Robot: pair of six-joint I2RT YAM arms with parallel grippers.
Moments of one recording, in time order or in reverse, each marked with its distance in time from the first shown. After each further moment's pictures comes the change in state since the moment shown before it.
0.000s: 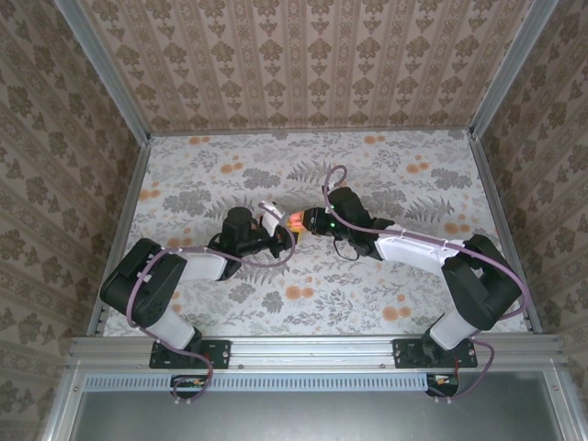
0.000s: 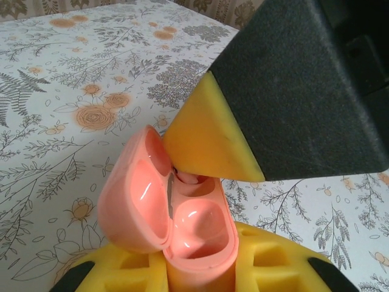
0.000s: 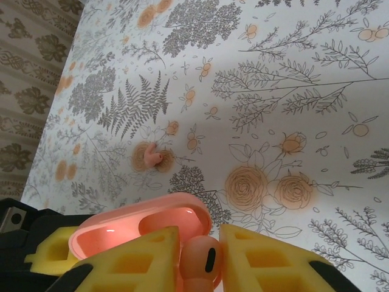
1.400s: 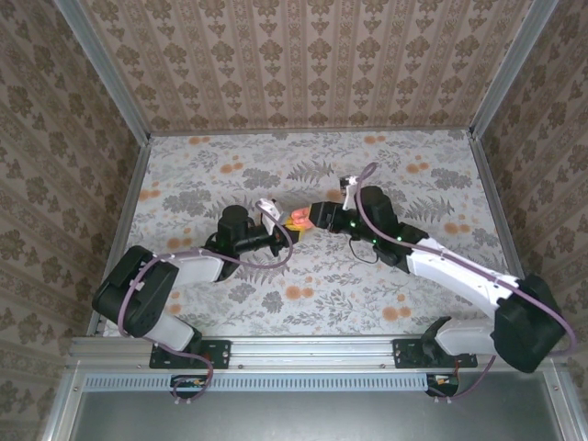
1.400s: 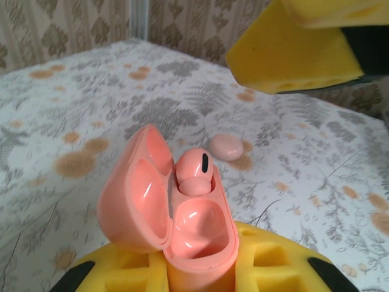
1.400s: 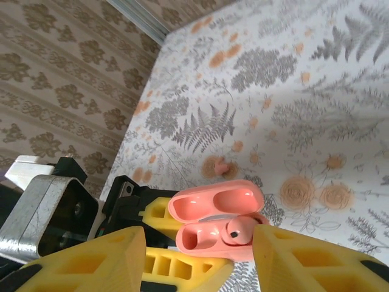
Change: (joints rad) left arm -0.001 -0.072 0.000 0.056 0.096 0.009; right arm -0.029 -0.333 -0.078 -0.047 -0.064 -0.016
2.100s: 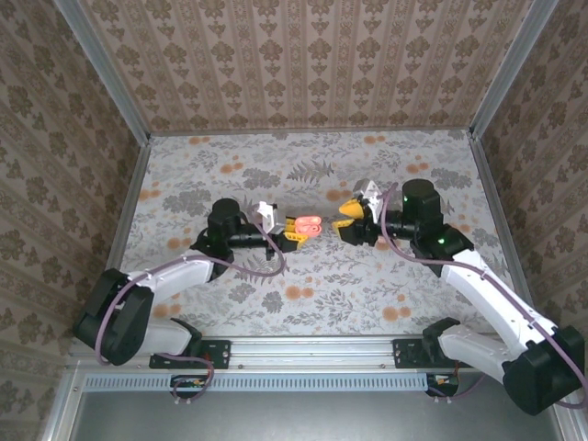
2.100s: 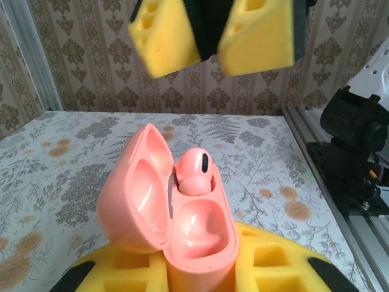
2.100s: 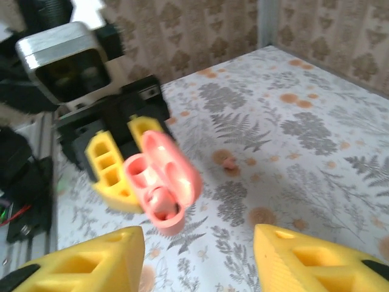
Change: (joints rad) left arm 0.000 -0.179 0.054 -0.175 0.298 0.187; right arm -0.247 -0.219 0.000 -0.236 -0.566 -0.898
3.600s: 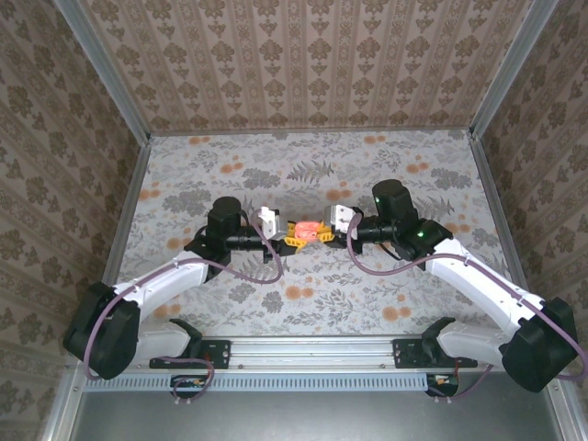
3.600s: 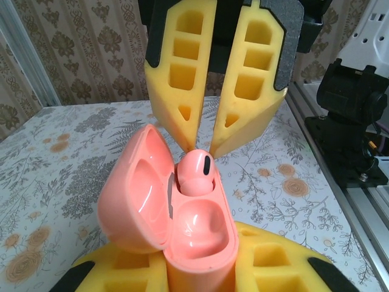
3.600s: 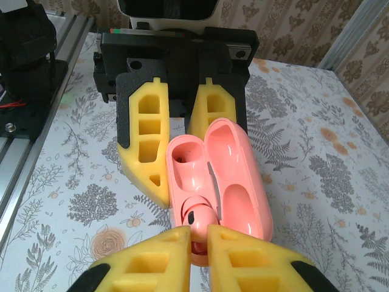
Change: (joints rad) left arm -0.021 -0.083 0.041 -0.239 -0.027 0.169; right arm 0.159 0.130 0.069 -0.077 0.032 -0.470
